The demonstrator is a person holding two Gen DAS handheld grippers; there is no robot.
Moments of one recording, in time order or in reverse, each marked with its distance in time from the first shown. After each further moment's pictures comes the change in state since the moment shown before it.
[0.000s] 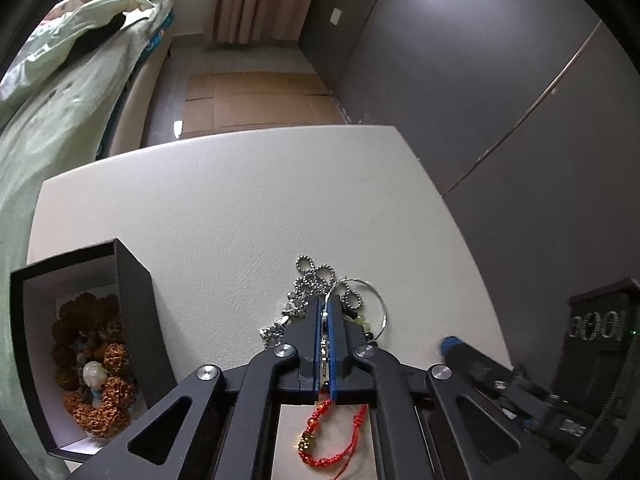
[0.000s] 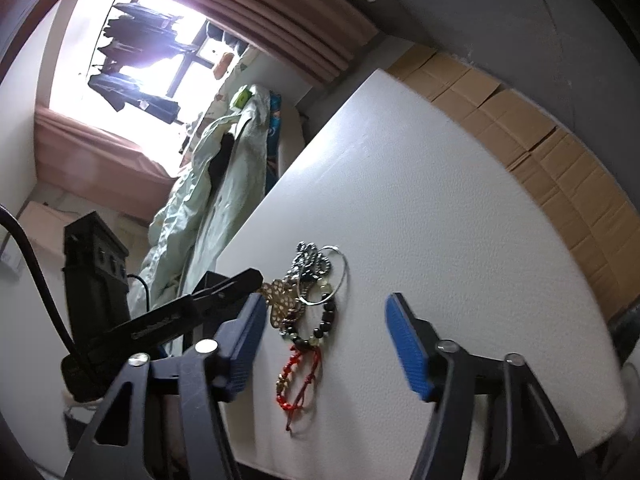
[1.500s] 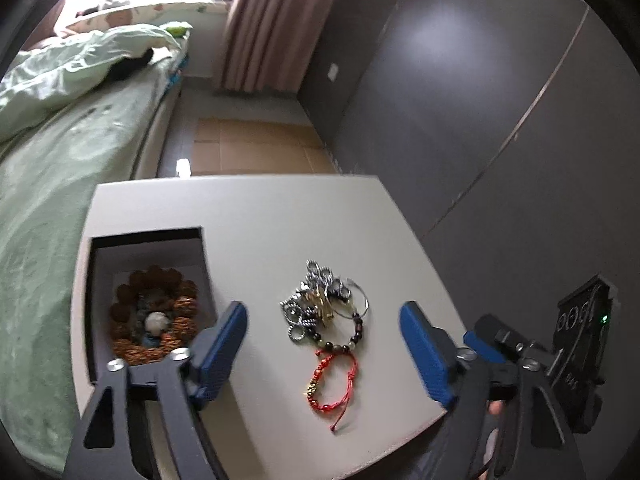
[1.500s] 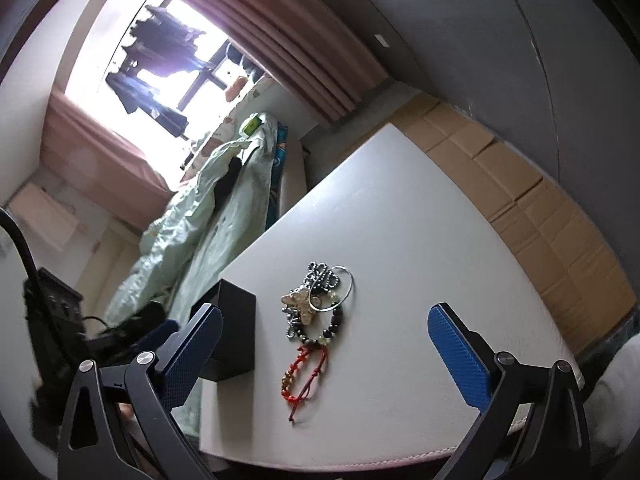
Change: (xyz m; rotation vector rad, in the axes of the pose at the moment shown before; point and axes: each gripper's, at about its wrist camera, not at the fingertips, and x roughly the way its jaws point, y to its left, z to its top) left arm -0.075 0.011 -0.037 -0.013 -0.177 -0.044; right arm -0.050 0.025 -0.021 -0.088 -0.158 -0.064
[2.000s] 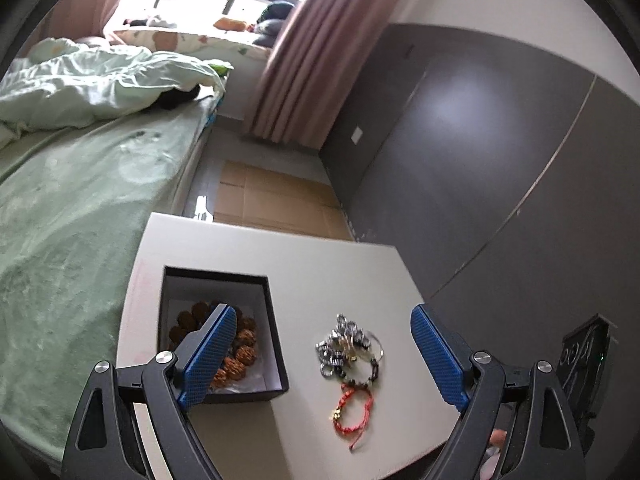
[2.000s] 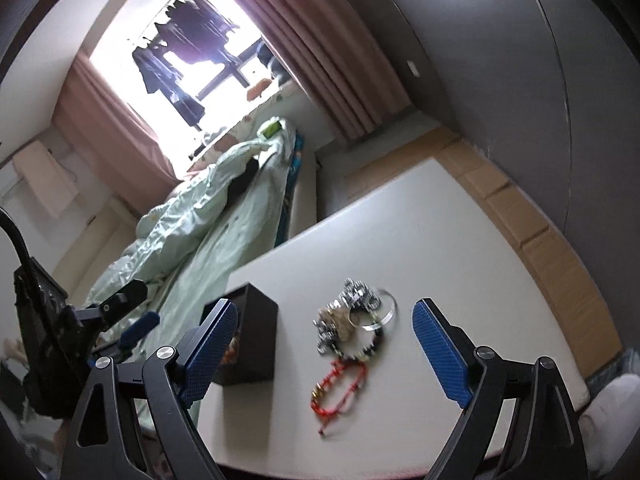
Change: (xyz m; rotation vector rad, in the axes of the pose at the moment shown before) left arm -0.065 0.040 -0.002 -0.124 -0.231 0.009; right arm -0.005 0.063 -0.001 -0.163 -0.044 -0.041
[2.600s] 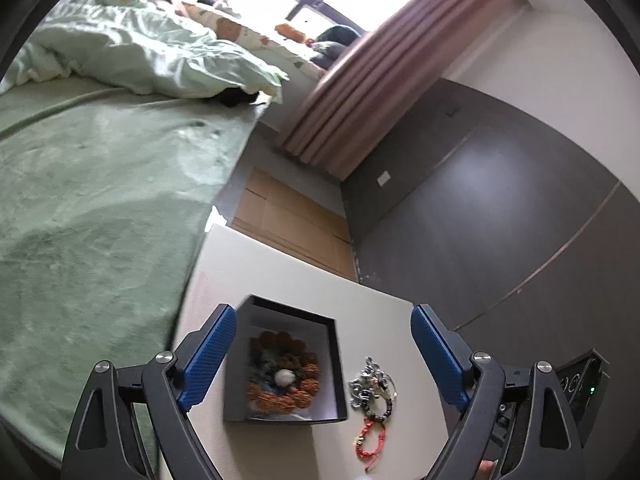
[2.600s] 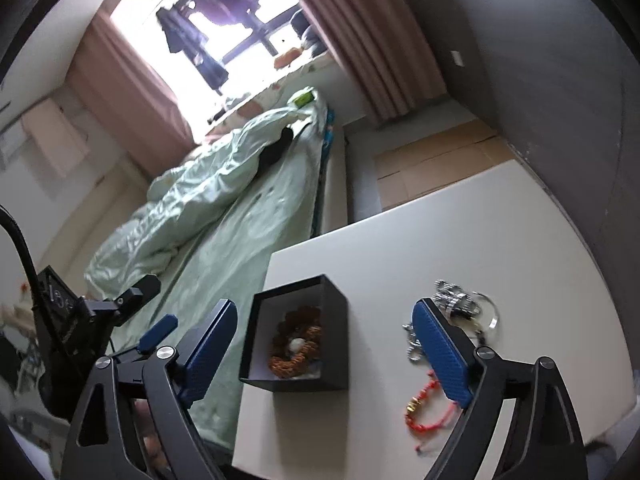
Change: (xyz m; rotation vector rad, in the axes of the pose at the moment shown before) left arm -0.035 0.088 0.018 -0.255 -0.116 -0.038; right arm 0.043 0.091 0.003 -0.104 0.076 0.020
